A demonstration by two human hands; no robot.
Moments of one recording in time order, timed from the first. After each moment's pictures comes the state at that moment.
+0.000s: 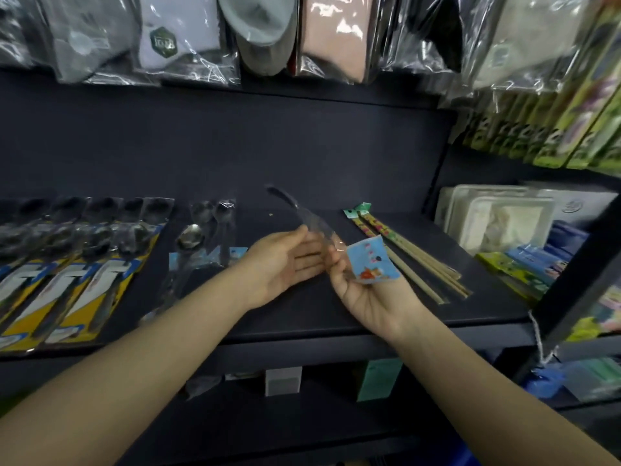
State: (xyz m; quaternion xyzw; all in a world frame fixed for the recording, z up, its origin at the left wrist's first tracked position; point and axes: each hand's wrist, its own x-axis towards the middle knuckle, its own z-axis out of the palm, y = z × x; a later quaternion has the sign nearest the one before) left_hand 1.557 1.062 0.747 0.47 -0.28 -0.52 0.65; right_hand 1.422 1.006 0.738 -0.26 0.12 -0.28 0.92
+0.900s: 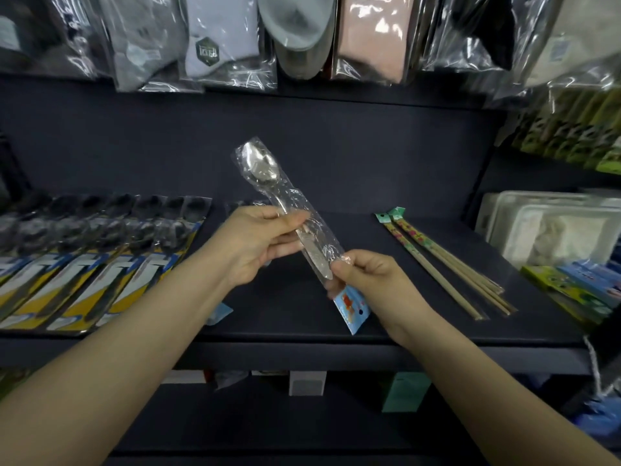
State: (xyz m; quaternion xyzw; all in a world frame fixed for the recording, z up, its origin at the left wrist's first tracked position) left_hand 1.588 1.098 0.778 0.56 -0.31 -0.35 0.68; right_hand 1.436 1.010 0.738 -0.72 0.18 -0.25 0.62
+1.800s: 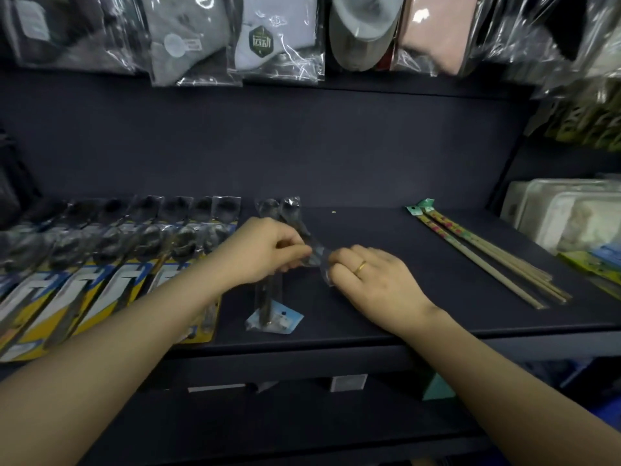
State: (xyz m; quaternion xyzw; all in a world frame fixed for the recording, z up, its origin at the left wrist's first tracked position) left_hand 1.674 1.145 0.763 0.74 -0.60 -0.09 0.29; right_hand 1.510 1.044 0.722 -0.88 0.00 -0.40 -0.24
